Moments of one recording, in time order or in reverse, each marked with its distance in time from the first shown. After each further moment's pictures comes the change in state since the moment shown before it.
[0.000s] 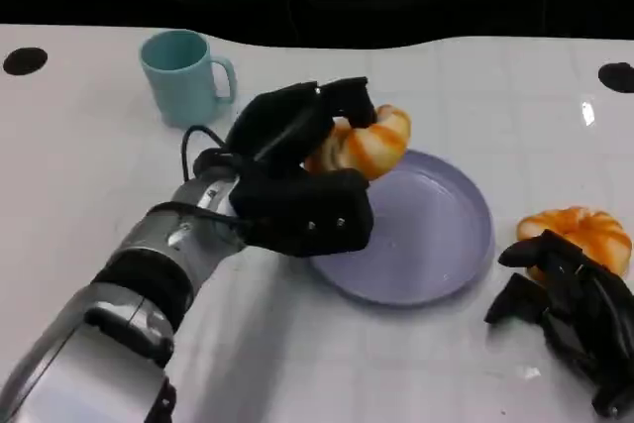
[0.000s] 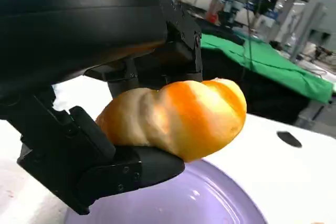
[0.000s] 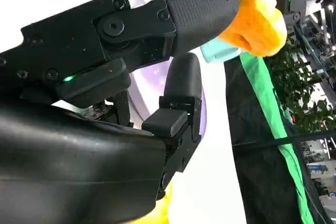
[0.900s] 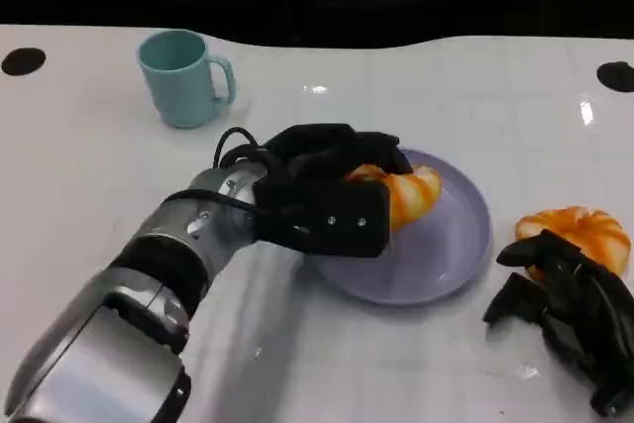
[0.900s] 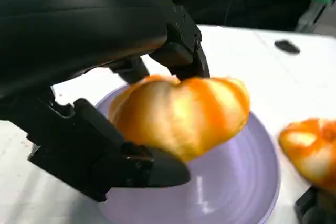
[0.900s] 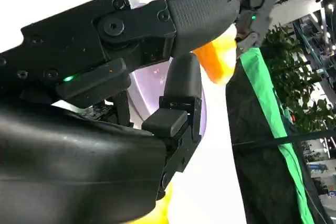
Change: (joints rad) left arm -0.054 -0.012 -0.051 0.050 0.010 0.041 -0.352; right arm 0.000 0.002 0.004 -0.004 -0.001 0.000 -0.009
